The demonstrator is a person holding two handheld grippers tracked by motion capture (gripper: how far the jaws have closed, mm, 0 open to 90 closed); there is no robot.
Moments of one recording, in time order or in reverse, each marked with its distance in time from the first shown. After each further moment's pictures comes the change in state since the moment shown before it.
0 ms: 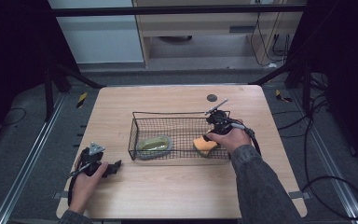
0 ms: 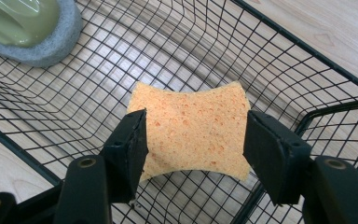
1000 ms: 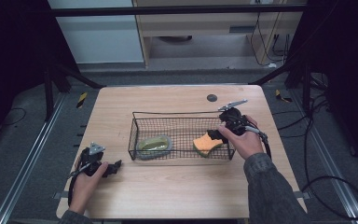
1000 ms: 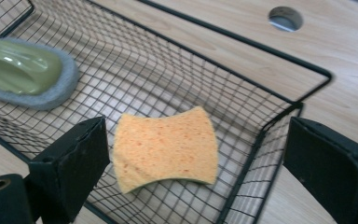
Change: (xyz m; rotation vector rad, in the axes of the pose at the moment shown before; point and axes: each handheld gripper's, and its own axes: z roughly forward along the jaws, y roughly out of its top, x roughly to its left) left arm -0.001 0.000 0.000 0.001 0.002 -0.005; right arm -0.014 -0.021 -0.036 -0.229 -0.046 0.075
